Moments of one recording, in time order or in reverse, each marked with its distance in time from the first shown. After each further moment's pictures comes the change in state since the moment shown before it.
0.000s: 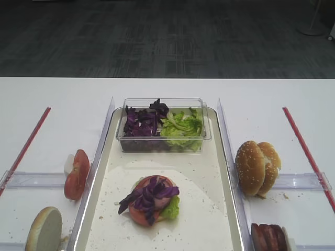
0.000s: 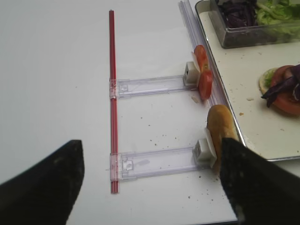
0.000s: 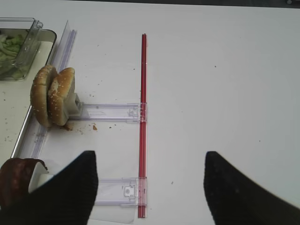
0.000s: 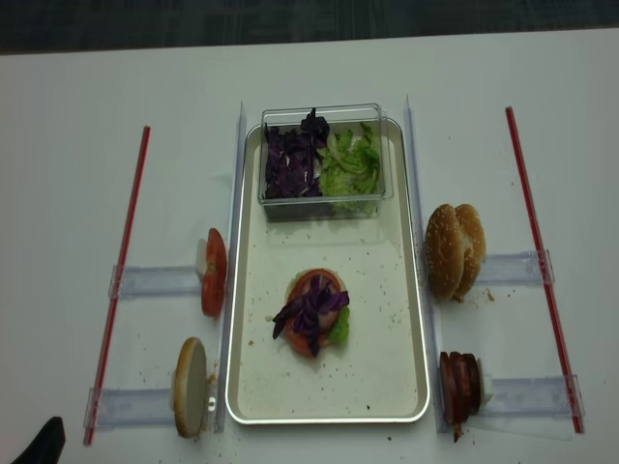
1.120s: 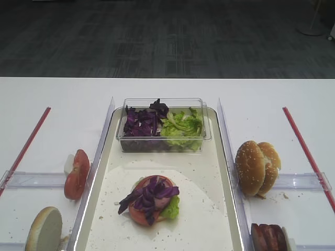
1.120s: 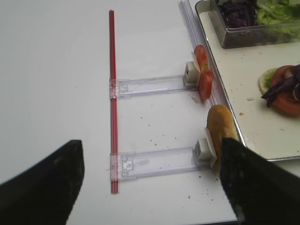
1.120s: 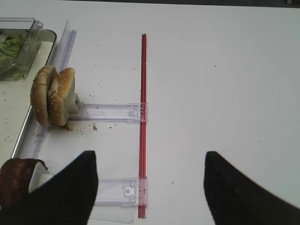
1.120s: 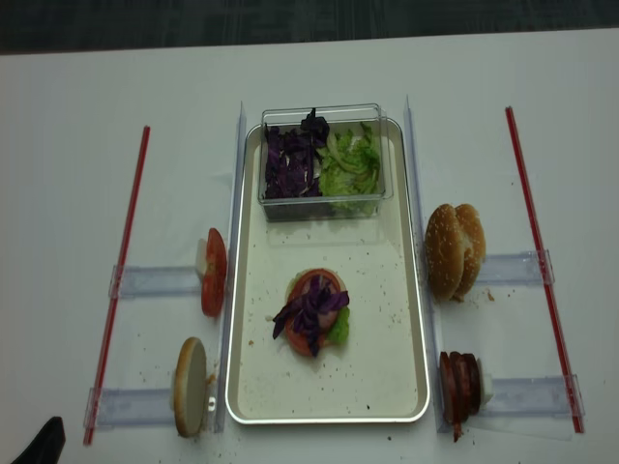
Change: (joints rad) left arm 0.000 0.000 0.000 0.000 0.000 0.000; right arm 0.000 0.000 0.000 0.000 0.000 0.002
